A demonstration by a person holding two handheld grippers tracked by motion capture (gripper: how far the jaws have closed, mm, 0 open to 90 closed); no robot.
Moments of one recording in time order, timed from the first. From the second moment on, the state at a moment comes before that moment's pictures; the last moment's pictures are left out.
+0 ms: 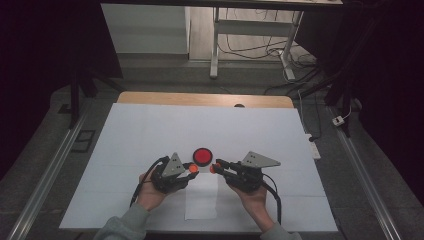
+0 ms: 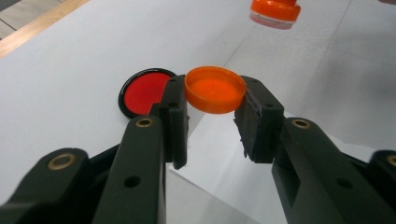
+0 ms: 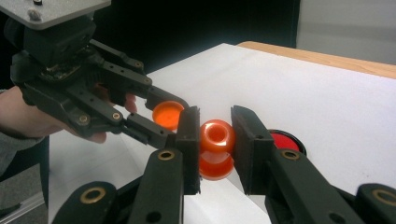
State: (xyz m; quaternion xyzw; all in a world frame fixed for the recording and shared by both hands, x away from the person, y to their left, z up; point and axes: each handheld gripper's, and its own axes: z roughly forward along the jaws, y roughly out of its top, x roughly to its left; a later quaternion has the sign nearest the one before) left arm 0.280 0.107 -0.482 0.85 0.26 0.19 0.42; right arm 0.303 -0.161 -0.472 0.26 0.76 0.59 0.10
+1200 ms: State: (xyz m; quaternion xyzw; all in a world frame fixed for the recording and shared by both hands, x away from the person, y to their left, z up) left arm 0.258 0.191 -0.495 0.82 0.34 0.17 0.43; right arm 0.304 -0.164 -0.473 0.26 0.77 0.58 0.11
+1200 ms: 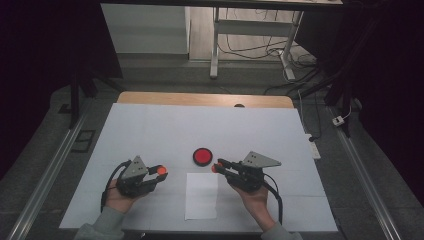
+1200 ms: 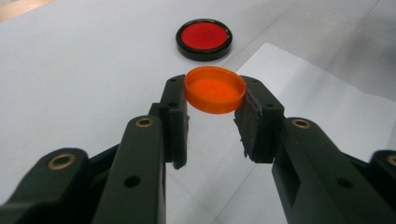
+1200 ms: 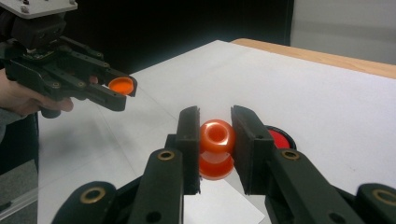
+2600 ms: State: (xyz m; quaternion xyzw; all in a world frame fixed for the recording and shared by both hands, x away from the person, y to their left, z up) left arm 0.249 0.208 -0.504 0.81 0.36 0.18 0.42; right arm 0.311 -0.159 -0.475 0.26 0.77 0.57 0.11
